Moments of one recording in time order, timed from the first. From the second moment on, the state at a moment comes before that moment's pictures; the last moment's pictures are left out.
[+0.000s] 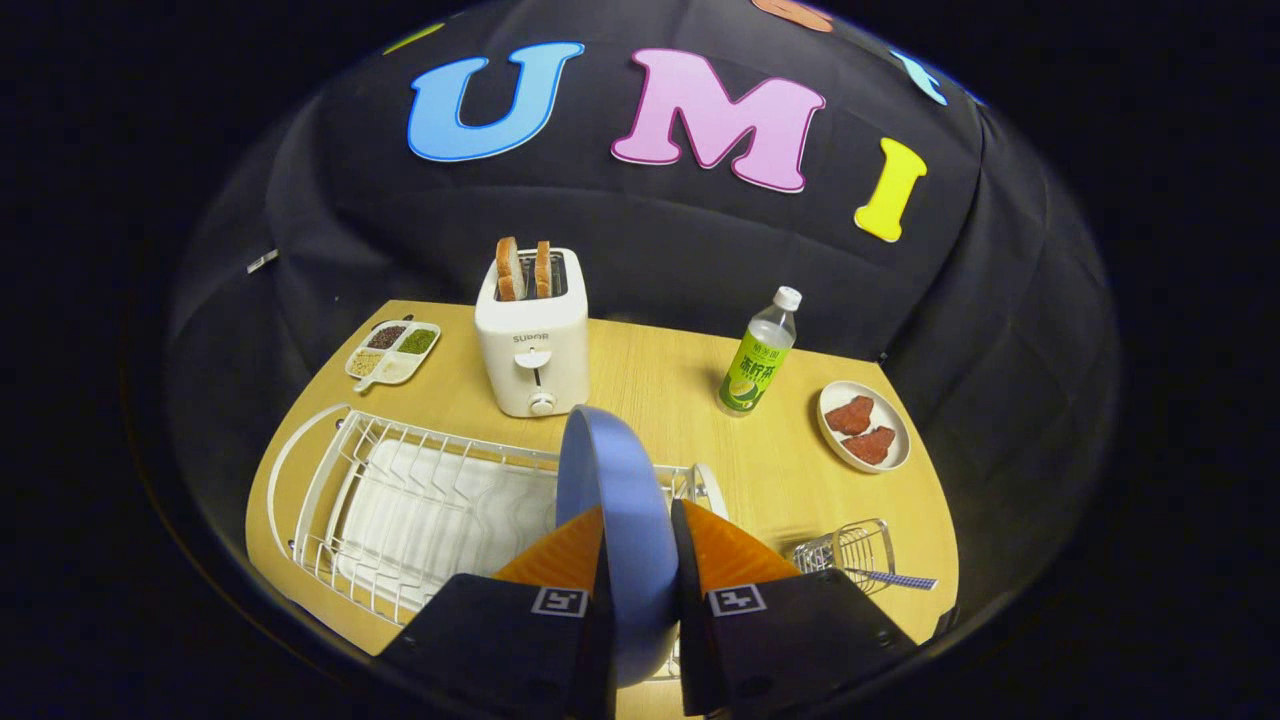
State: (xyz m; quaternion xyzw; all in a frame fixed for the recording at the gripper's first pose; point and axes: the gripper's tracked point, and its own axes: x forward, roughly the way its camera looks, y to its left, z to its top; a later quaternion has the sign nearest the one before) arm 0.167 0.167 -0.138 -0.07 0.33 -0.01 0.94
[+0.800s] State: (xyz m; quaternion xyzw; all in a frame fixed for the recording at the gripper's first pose) arm 0.140 0.106 -0.114 0.02 0.31 -0.01 0.95
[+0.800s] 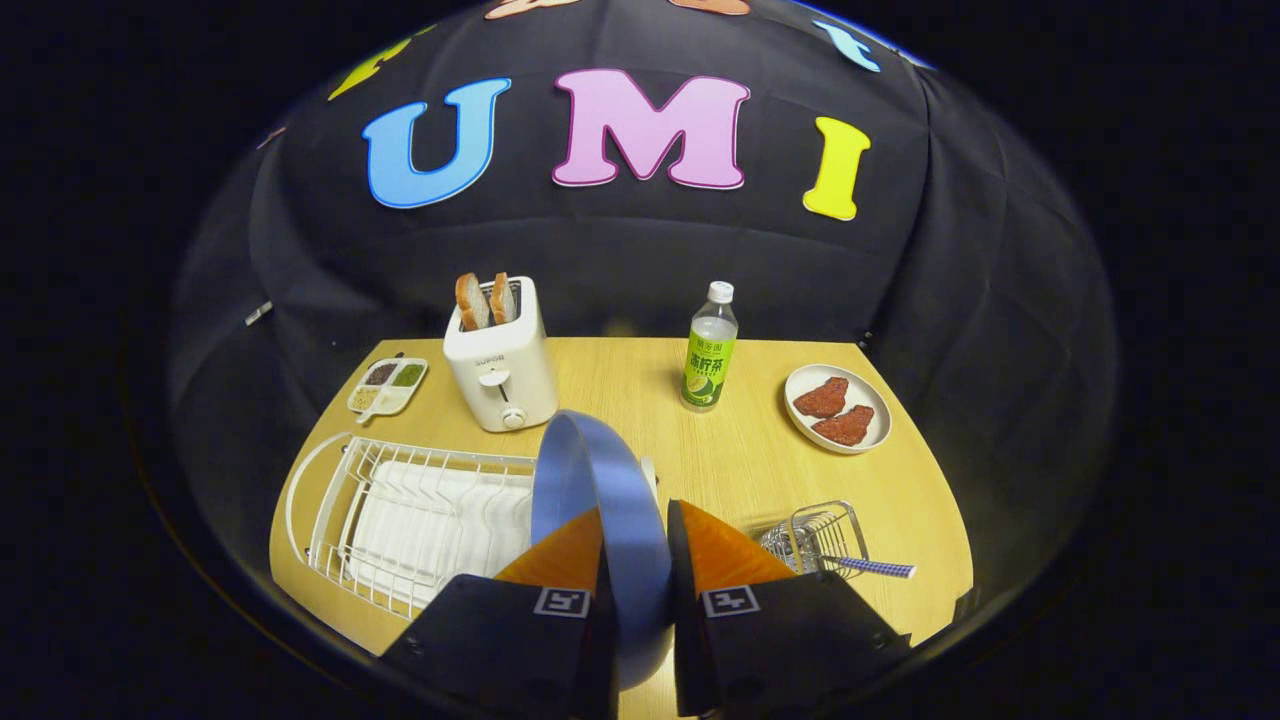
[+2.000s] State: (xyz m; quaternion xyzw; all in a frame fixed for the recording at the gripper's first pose) arm -0.011 -0.100 -0.171 0.20 0.38 0.14 0.89
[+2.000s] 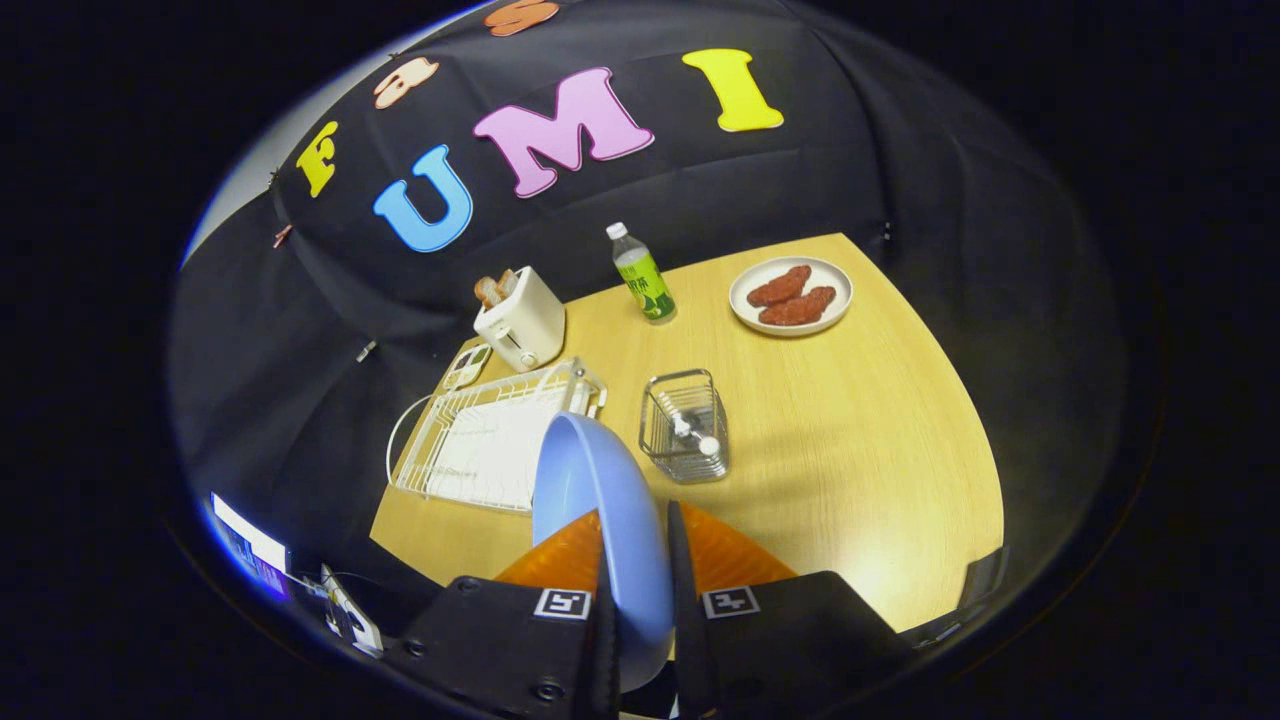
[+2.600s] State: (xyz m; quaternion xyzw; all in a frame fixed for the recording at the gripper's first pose) arm -0.005 -0.102 -0.295 0.26 0.46 0.16 0.84
